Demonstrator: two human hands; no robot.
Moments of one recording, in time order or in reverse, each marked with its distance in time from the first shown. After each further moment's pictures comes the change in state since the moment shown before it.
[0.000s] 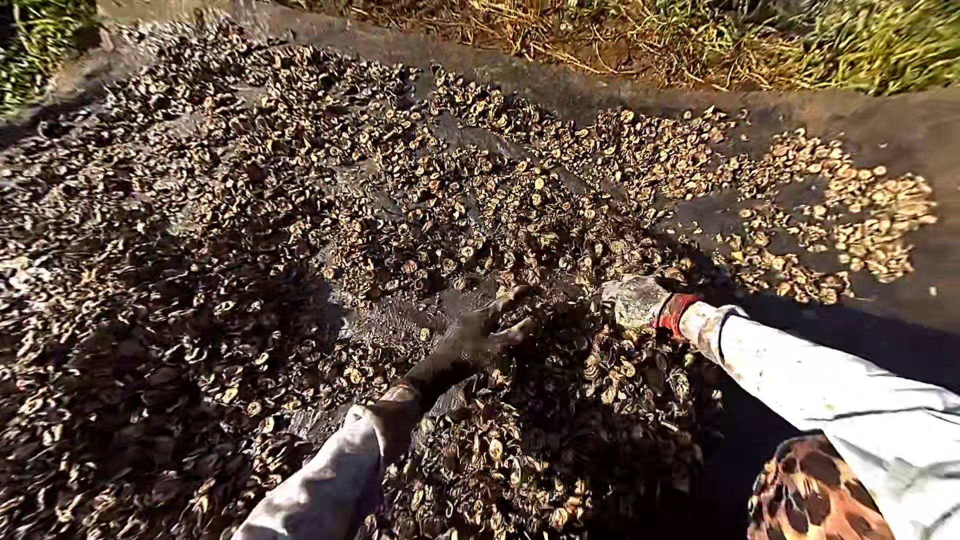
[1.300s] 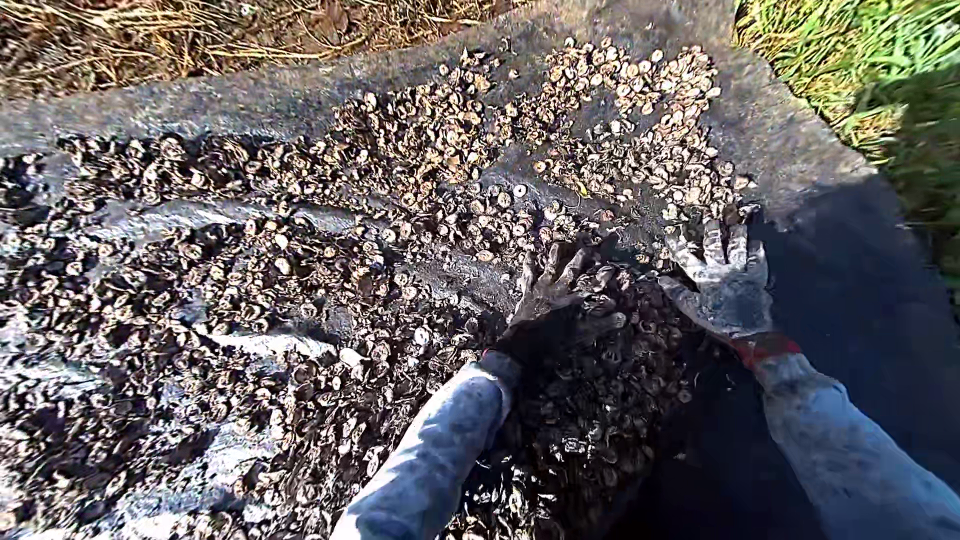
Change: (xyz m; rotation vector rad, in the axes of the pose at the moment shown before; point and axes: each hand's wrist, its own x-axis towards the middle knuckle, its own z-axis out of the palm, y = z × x) left_hand 0.182 0.225 0.272 0.294 -0.654 0.208; right_hand -0.302 0.181 0.126 0.139 0.458 0.962
